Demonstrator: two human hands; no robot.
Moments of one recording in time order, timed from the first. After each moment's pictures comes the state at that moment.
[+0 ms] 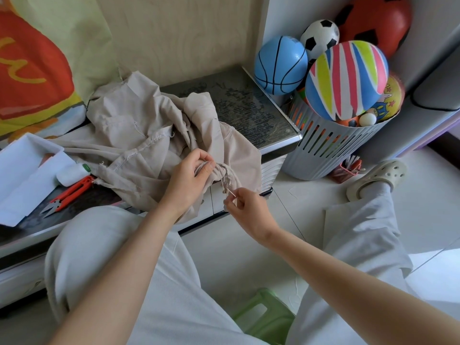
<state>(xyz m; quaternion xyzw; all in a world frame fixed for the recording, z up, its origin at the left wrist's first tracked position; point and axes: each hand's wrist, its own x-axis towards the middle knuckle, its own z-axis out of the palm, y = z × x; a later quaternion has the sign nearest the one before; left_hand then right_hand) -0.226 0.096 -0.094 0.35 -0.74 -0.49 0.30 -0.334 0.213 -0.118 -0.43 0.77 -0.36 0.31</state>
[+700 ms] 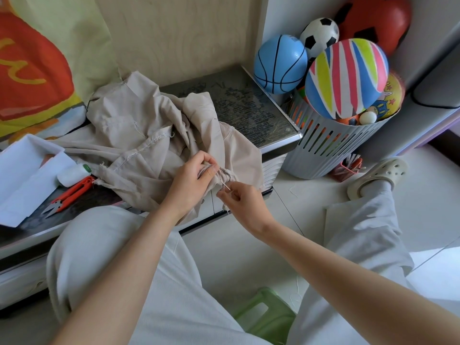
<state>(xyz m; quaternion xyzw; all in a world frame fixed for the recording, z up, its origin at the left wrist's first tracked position) -0.225 0.093 -0.104 0.33 -0.75 -0.52 0.26 -0.329 0.203 -0.106 -0.42 0.75 -0.39 0.34</state>
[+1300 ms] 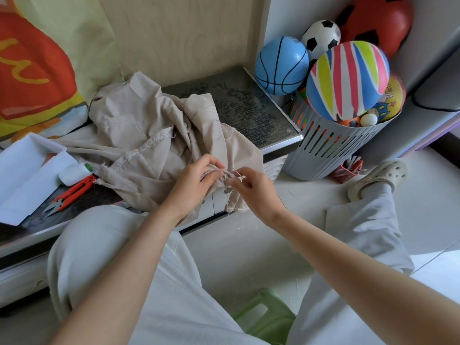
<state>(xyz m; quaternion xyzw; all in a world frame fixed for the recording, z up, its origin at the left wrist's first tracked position) -0.224 0.101 -0.093 0.30 -0.76 -0.53 0.23 -0.350 0.199 -0.087 -0.42 0.73 -0.43 0.34</state>
